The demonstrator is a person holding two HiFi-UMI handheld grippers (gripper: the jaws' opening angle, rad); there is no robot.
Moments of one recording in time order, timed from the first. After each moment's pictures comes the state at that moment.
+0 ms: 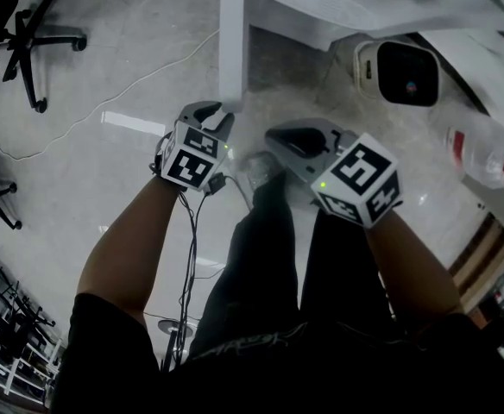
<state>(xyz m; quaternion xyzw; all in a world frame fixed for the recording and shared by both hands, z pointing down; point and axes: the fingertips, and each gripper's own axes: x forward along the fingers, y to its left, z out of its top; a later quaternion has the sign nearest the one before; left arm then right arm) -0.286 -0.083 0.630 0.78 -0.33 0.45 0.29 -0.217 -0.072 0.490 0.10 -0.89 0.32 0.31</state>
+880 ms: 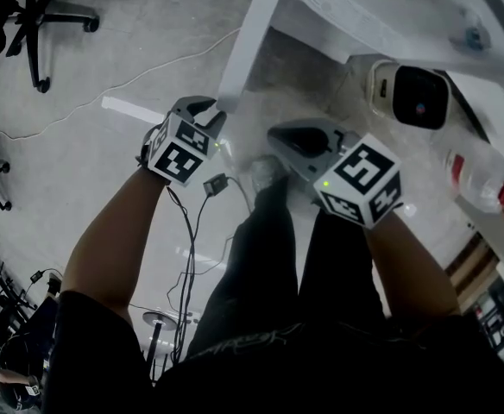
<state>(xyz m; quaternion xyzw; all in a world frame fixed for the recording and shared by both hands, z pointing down) -0.355 -0.089 0.632 0.78 -0.30 0.47 0.28 -0.270 -0.088 0.495 0.07 -0.89 0.32 0.32</state>
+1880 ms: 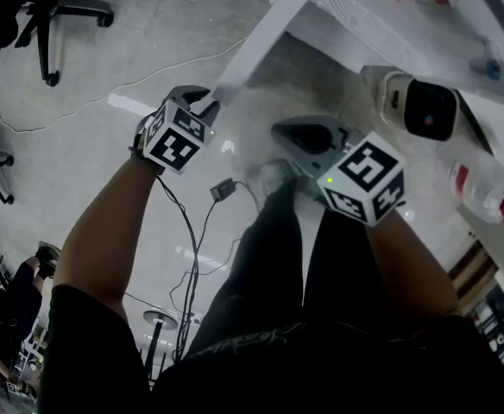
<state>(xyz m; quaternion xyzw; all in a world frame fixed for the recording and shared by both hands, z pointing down) -0.417 -0.108 0.629 0.76 -0.31 0.50 0.27 -0.310 -0.099 0.493 0.07 -0.89 0.31 0.32</state>
